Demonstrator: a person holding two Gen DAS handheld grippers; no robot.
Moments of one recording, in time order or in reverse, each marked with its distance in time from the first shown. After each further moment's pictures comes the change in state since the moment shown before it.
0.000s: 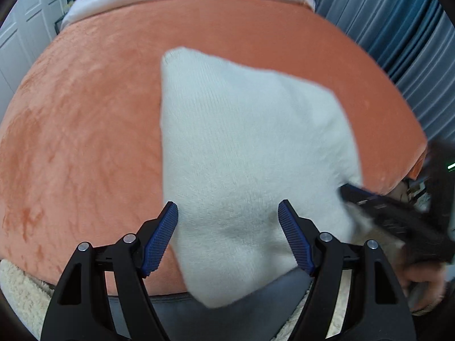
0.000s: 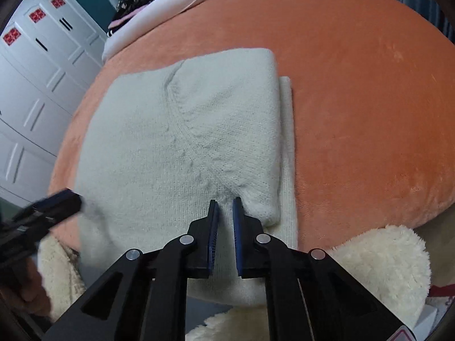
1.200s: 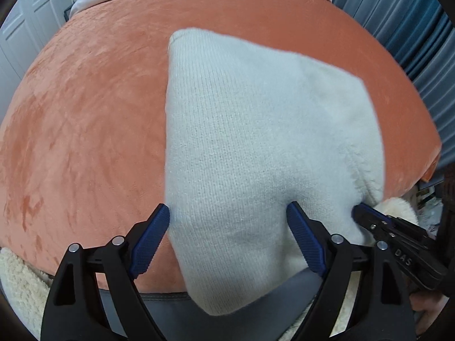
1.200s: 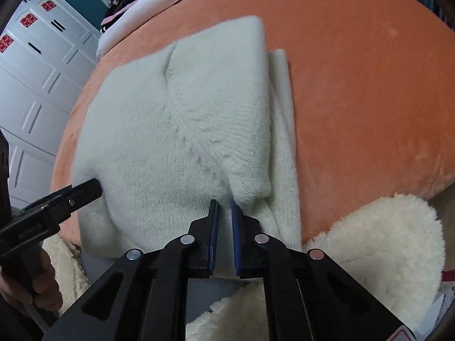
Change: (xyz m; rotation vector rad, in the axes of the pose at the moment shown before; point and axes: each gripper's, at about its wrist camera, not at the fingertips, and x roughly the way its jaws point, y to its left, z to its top) left arm 0.017 0.002 -0.001 -0.039 0.048 0.044; right arm -0.011 0.002 -0.019 0.032 0.035 -0.008
